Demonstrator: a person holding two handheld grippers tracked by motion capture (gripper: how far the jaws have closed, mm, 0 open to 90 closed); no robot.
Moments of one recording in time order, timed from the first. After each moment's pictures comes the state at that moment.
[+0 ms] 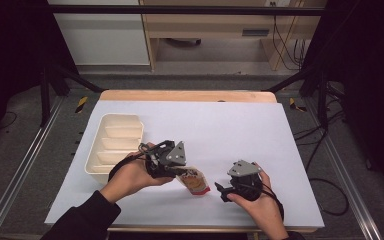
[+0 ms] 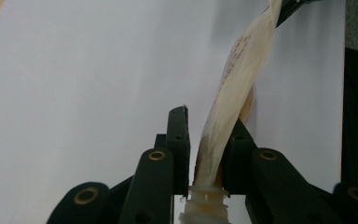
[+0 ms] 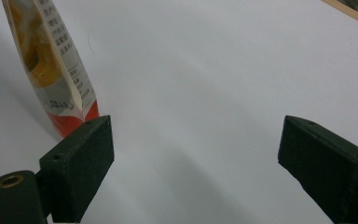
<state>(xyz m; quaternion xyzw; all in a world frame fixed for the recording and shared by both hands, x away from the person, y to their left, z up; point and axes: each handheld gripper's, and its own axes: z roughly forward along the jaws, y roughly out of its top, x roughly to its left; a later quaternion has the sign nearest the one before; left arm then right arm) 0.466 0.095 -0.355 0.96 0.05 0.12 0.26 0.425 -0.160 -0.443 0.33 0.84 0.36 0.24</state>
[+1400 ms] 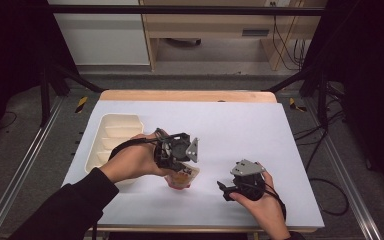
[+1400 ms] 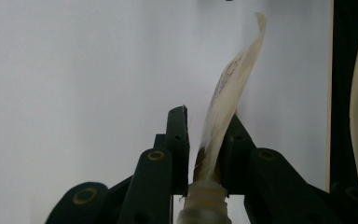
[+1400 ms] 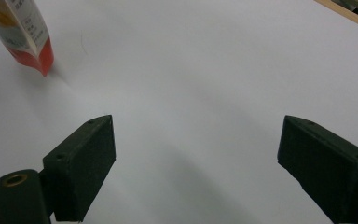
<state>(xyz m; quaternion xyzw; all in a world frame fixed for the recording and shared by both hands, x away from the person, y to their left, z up) 0.466 0.067 -0.309 0.98 -0.04 0.12 0.13 0.425 -0.166 -0.442 0.34 0.83 0.36 0.24</state>
